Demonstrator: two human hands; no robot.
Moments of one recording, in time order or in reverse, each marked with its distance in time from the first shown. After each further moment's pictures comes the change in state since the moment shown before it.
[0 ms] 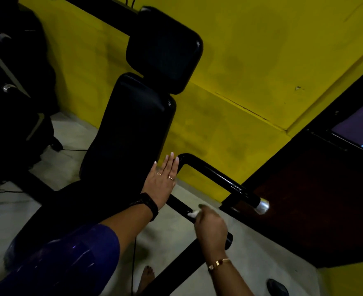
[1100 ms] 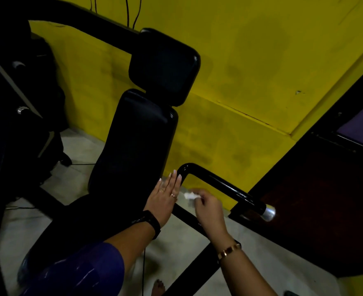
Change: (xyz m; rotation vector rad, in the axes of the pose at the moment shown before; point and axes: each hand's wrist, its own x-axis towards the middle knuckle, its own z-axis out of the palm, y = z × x) left_hand -0.017 -0.004 -0.011 -0.057 -0.179 0.054; right_hand 0.040 -0.048 -0.034 0.560 -0.145 0.054
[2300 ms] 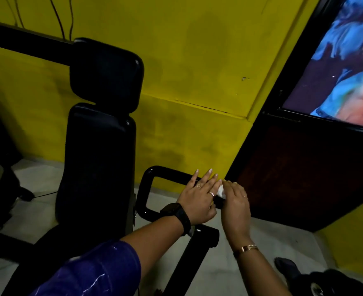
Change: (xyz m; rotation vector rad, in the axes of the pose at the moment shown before) left_hand 0.058 0.139 -0.055 -0.028 -0.092 0.458; right_hand -0.014 0.082 -0.090 -0.560 0.522 -0.116
